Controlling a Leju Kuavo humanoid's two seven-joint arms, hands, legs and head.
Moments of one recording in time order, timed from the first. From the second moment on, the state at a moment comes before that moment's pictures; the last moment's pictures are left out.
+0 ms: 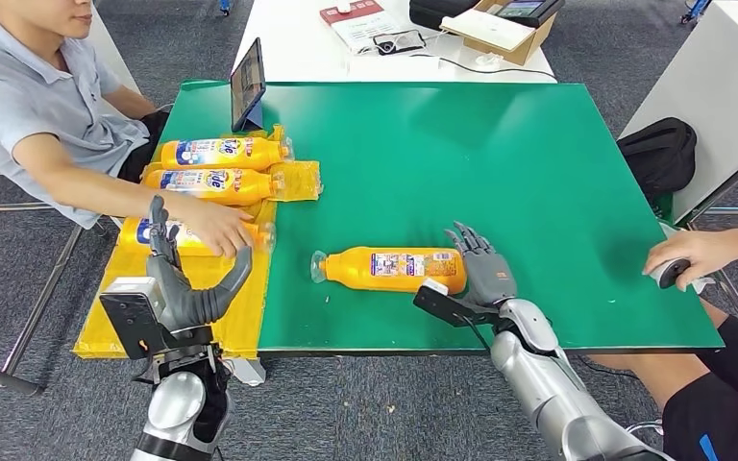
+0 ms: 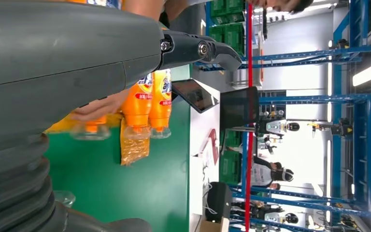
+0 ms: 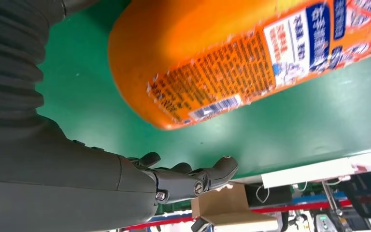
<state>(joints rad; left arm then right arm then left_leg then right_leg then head) -0.09 -0.24 -0.27 -1.56 -0.19 0.53 -0.42 -0.50 -0.04 0.13 -0.65 0.91 -0.37 -0.45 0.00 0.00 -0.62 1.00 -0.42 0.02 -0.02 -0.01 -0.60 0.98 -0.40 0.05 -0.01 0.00</state>
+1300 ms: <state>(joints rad) -0.12 -0.22 -0.32 -1.45 -0.08 0.35 -0.26 -0.64 0.05 0.27 -0.46 1.00 -0.30 -0.32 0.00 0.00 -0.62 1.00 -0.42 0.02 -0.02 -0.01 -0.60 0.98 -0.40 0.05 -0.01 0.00</state>
